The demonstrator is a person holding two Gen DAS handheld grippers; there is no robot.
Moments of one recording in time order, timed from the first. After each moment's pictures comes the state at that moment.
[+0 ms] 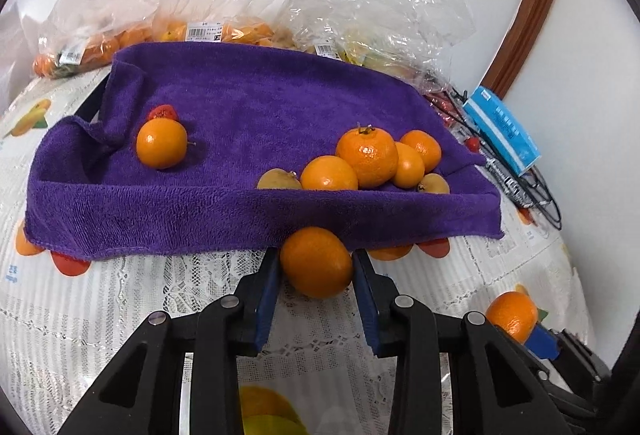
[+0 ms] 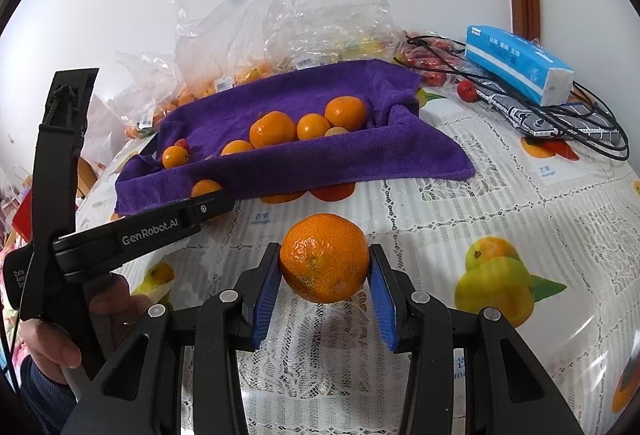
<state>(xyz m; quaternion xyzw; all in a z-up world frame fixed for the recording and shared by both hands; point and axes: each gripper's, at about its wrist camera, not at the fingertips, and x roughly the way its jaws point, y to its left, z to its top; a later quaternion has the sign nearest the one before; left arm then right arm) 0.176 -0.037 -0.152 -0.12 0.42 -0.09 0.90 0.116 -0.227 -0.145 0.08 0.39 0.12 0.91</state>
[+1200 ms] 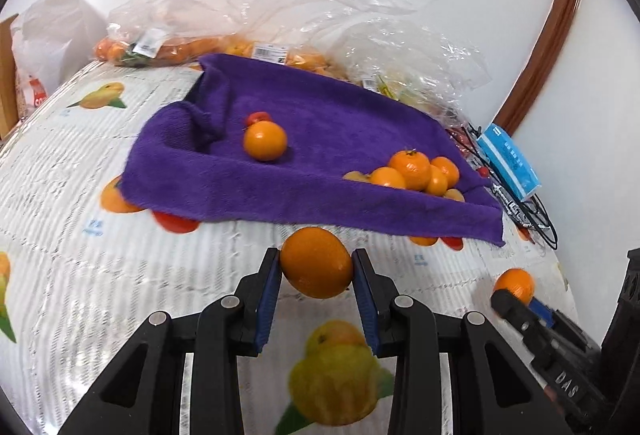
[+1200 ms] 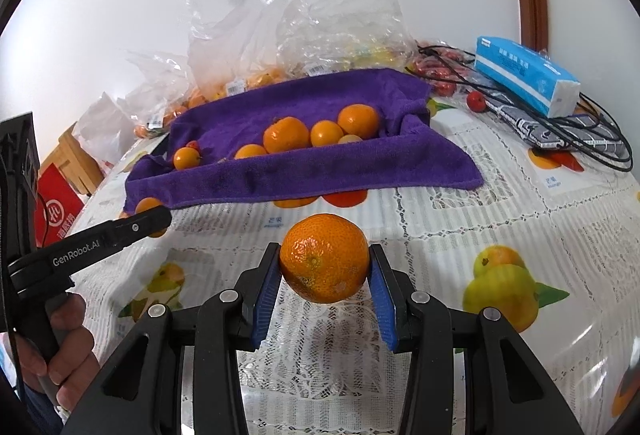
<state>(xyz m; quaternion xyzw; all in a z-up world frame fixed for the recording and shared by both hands) 0.122 0.019 -0.139 -0.15 0.38 -0.05 0.91 0.111 -0.224 -0.140 0.07 0.37 0.14 0.92</state>
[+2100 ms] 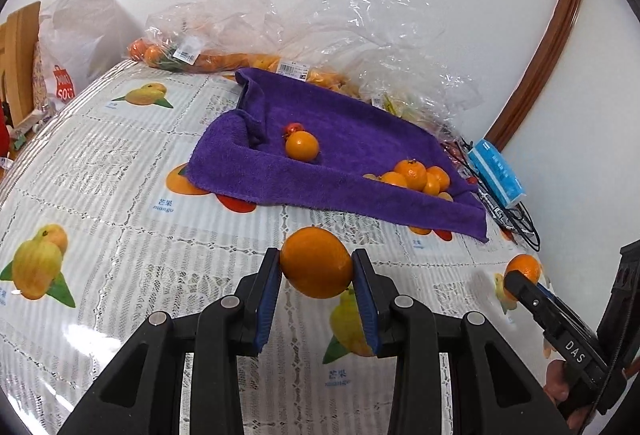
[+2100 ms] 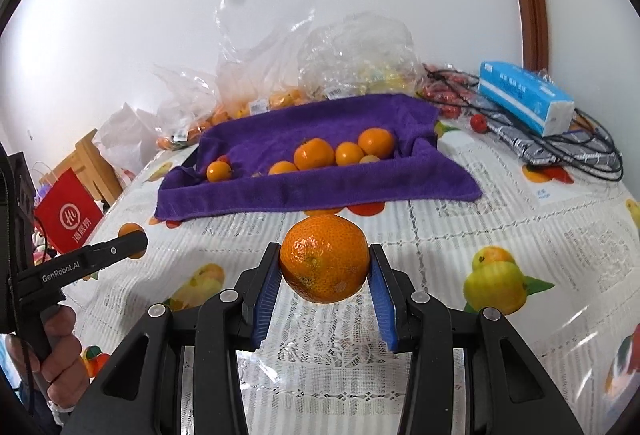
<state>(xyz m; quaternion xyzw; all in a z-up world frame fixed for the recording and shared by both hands) 0.076 0.050 -0.117 -0.17 0.36 -0.05 0.91 0.078 -0.220 -0.113 0.07 0.34 0.15 0.93</state>
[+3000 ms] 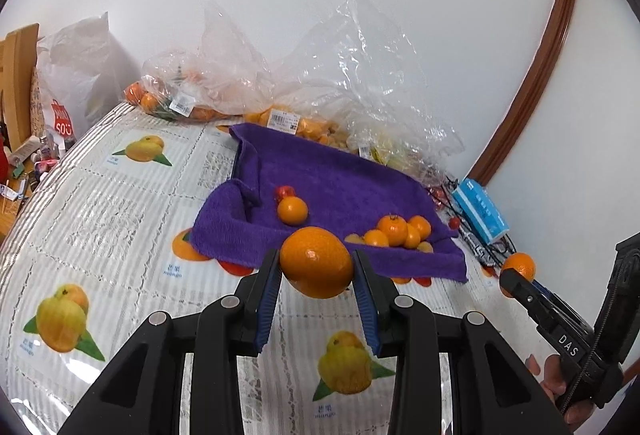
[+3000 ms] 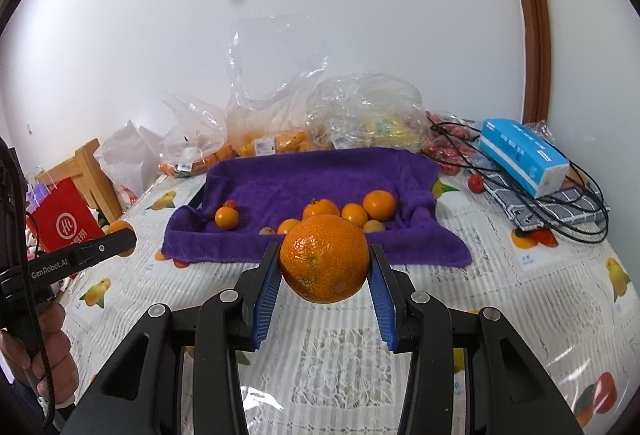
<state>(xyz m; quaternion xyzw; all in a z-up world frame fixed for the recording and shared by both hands) 0.082 0.067 -0.074 -0.18 0.31 -0.06 0.93 0.092 -0.209 -0.064 0.04 0.30 0.15 0.94</state>
